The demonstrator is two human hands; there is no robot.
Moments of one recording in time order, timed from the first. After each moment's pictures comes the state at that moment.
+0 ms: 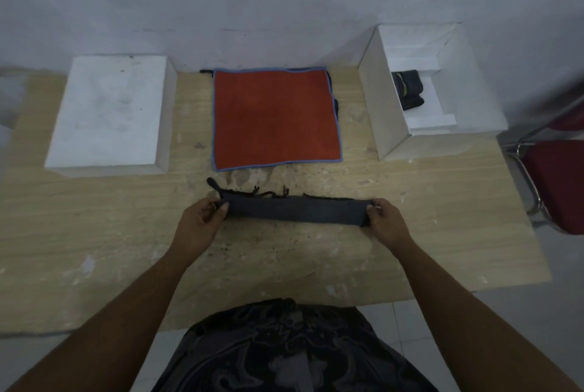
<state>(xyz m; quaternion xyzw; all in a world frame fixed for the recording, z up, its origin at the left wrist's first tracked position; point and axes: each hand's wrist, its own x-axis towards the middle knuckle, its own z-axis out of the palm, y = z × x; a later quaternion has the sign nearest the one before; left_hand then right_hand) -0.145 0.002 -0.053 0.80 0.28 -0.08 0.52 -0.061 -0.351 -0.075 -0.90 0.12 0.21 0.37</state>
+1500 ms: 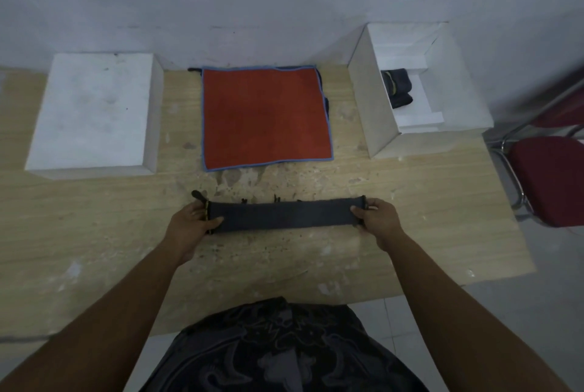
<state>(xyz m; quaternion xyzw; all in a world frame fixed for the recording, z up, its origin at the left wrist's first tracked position) -0.136 0.009 -0.064 0.58 0.43 -0.16 0.67 -0.056 -0.344 -0.070 -0.77 0.32 0.22 0.50</state>
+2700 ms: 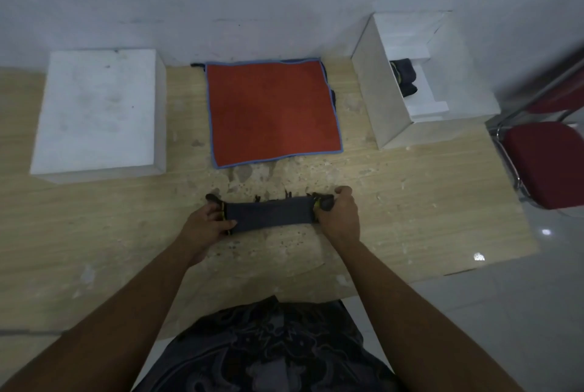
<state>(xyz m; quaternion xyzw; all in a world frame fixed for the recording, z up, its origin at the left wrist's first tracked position) -0.141 0.020 -0.070 0.57 0.37 -0.23 0.69 -0.091 -0.232 -0.076 -0.91 0.20 0.16 0.33</state>
